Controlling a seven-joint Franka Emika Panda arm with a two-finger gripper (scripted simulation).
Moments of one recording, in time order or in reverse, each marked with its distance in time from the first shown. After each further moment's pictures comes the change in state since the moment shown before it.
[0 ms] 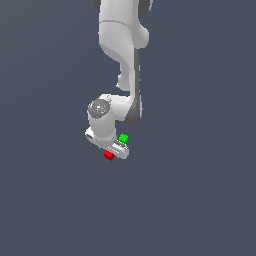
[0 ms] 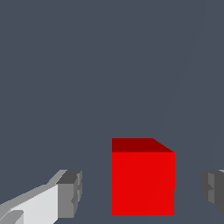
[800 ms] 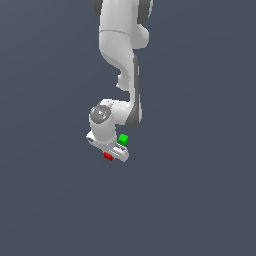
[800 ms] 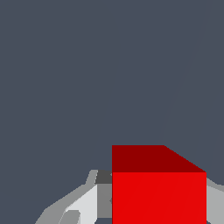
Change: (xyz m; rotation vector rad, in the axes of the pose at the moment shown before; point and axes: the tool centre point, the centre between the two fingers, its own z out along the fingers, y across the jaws) arm 0.000 0.000 0.024 0.000 -0.001 0.003
